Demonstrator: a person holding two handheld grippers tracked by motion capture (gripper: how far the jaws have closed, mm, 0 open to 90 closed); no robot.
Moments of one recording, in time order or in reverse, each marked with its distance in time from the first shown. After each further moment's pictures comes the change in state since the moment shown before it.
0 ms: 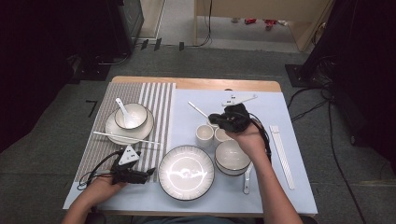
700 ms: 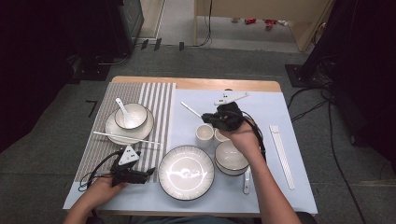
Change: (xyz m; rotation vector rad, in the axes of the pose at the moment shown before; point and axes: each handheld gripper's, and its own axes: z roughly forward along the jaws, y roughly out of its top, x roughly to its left) left arm 0.000 0.000 0.000 -0.001 0.005 -0.001; right arm 0.009 0.010 0.014 0.004 0.037 -0.032
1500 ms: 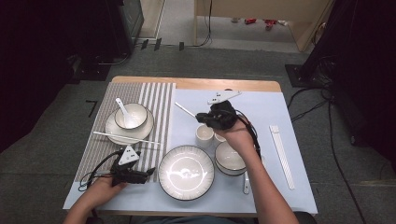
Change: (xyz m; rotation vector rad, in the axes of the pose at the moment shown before) left arm 0.000 0.000 0.000 0.000 -0.001 -0.002; right arm 0.006 0.009 0.013 0.006 0.028 -0.016
